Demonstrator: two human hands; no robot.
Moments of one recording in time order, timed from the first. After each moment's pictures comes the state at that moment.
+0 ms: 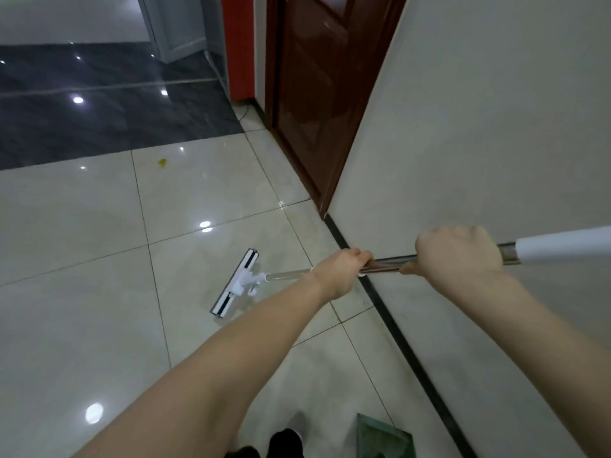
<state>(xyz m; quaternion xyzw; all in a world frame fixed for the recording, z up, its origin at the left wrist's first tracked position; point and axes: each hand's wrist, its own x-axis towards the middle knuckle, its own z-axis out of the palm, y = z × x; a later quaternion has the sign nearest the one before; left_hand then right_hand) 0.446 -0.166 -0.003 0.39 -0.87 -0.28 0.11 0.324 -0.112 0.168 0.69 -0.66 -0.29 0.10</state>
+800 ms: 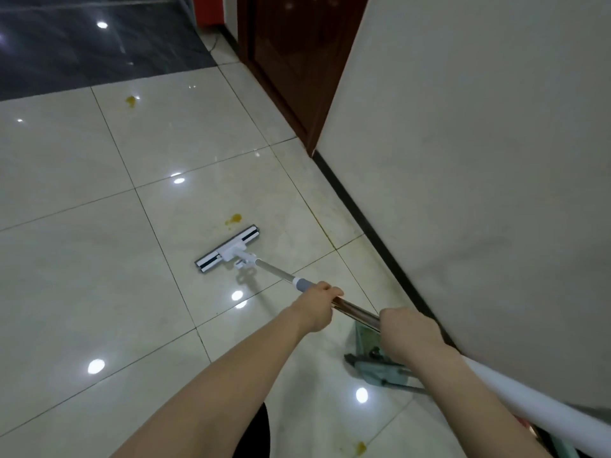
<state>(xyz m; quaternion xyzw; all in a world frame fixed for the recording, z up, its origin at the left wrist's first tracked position) 0.561 0.071 -0.122 0.42 -0.78 -0.46 -0.05 0.452 0.138 0.049 0.55 -0.72 -0.37 -0.21</state>
